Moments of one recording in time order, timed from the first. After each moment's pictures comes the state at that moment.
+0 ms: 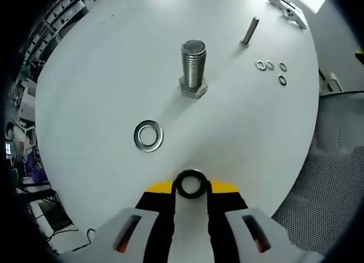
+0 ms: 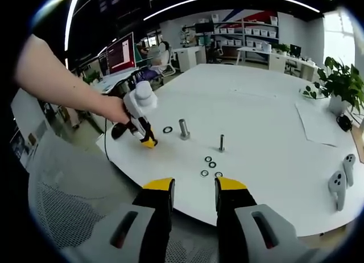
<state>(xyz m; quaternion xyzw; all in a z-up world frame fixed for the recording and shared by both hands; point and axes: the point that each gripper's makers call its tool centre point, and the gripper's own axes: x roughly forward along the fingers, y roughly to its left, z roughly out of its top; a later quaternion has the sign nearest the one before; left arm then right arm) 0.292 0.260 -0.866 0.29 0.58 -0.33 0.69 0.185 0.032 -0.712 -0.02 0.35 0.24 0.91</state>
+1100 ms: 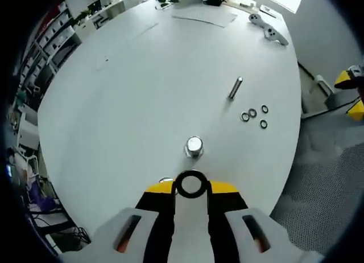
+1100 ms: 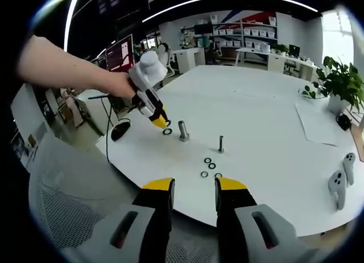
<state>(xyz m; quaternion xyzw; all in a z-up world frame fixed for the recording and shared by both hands) 0.345 0.203 -0.793 0.29 0.51 -0.40 0.70 0.186 0.032 -0.710 -0.01 0.34 0.24 0.91</state>
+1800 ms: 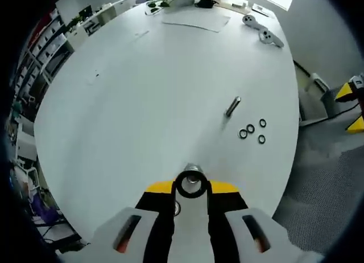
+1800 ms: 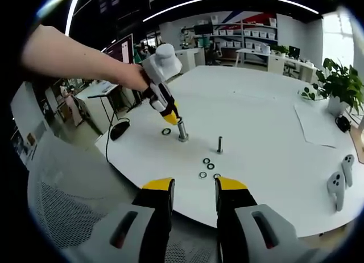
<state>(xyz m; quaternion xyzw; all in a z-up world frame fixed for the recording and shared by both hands) 0.359 0.175 -0.795 0.31 0.51 -0.42 0.69 0.187 0.029 -0.710 -0.02 0.34 0.23 0.91</state>
